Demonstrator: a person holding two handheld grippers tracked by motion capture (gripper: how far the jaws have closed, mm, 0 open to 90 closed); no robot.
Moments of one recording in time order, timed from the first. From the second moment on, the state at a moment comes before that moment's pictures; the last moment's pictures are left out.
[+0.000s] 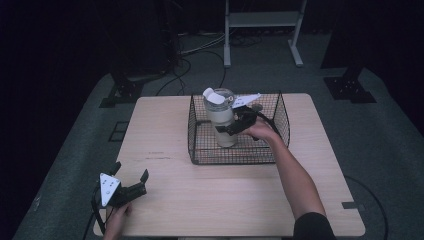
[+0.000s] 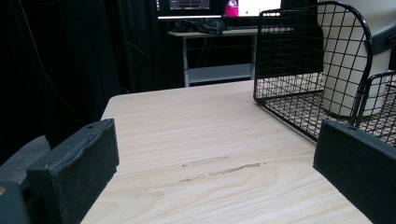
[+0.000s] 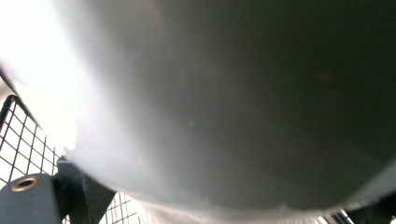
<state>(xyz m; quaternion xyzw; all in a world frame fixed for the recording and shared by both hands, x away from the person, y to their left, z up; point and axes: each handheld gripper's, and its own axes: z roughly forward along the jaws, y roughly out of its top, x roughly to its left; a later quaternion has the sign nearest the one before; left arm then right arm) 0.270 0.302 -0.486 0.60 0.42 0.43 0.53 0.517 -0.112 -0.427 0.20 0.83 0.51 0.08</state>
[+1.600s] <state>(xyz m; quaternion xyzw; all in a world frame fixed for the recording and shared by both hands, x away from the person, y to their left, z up) 0.270 0.301 -0.486 0.60 0.43 0.43 0.52 0.496 -0.139 -0.413 0.24 0.84 0.48 0.10</state>
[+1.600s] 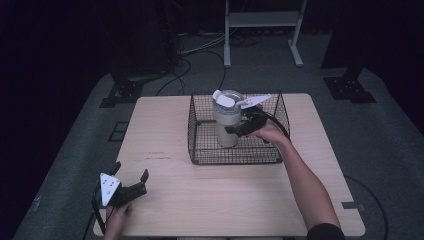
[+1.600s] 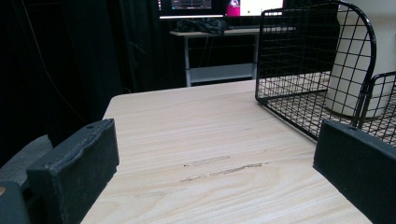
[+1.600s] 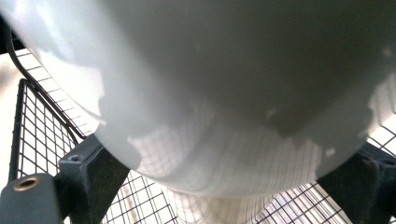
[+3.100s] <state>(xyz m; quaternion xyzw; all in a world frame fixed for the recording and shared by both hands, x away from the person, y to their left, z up) 0.271 0.301 -0.486 0.60 0.42 0.43 0.53 0.447 -0.177 -0.385 0.33 0.82 0.45 0.13</state>
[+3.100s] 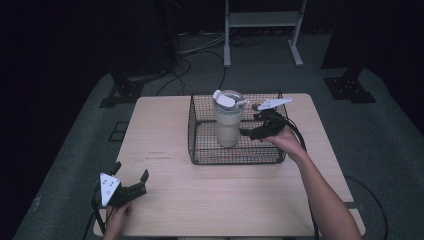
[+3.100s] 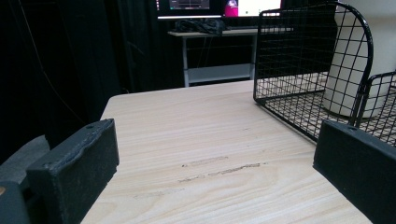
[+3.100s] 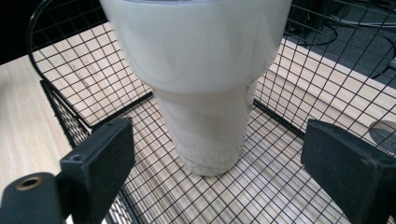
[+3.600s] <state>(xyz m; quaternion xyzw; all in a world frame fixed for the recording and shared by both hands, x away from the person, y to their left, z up) 0.271 0.301 -0.486 0.60 0.42 0.43 0.53 0.423 -0.185 -0.382 0.32 0.82 0.46 0.13</state>
